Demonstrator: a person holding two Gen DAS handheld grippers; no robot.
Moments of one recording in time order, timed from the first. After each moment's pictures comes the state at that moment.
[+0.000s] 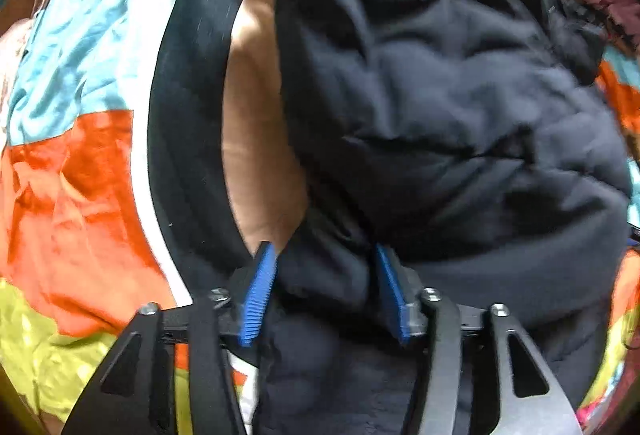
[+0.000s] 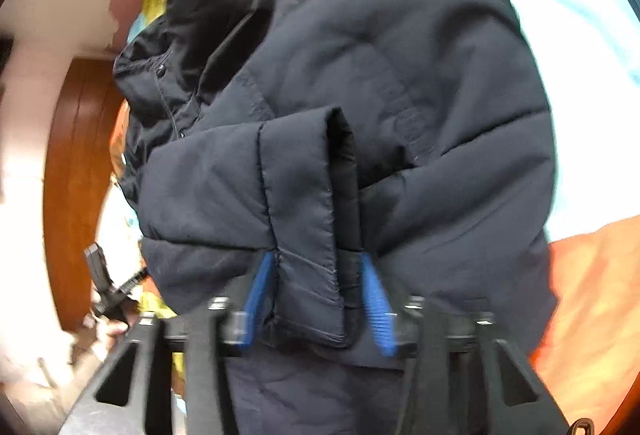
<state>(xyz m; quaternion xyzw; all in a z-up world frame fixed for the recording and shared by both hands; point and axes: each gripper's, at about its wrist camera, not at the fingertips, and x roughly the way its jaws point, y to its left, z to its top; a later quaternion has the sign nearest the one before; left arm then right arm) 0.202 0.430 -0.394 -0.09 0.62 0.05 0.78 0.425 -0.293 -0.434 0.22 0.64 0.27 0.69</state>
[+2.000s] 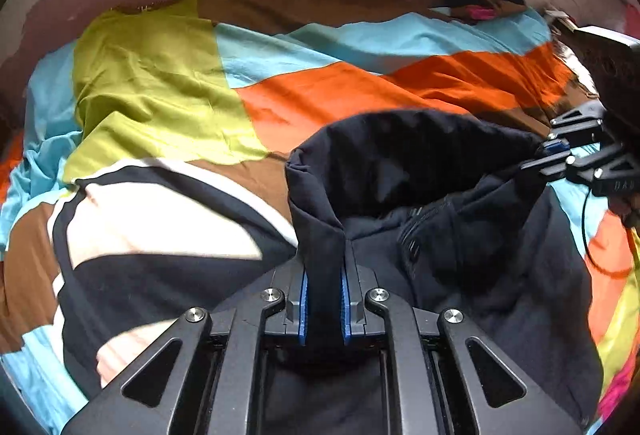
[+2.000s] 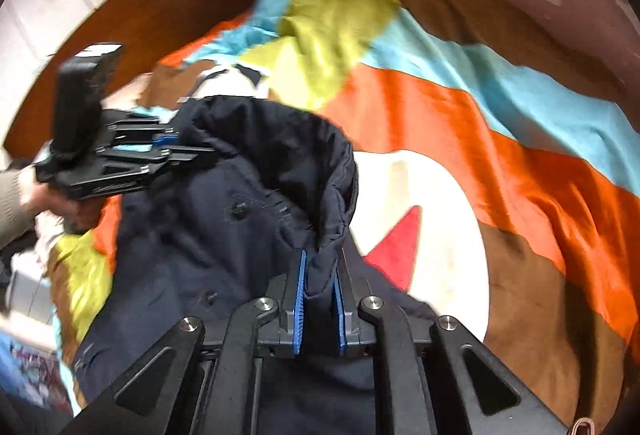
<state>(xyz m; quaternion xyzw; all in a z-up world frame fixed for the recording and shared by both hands) 0.413 0.344 -0.298 0.06 0.49 -0.17 0.85 0.596 -0.147 -0.325 -0.07 0.47 0.46 0.75</state>
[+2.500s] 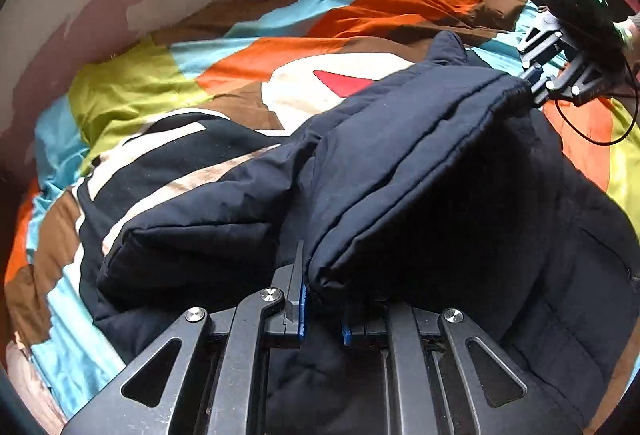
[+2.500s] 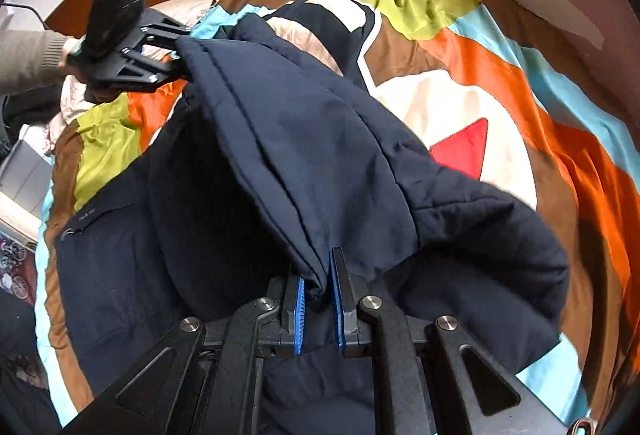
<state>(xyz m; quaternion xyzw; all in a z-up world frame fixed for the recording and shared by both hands) 0.232 0.319 -0.319 0.20 0.44 -0.22 0.84 0.423 -0.183 -0.352 -0.20 0.44 0.50 0.72</state>
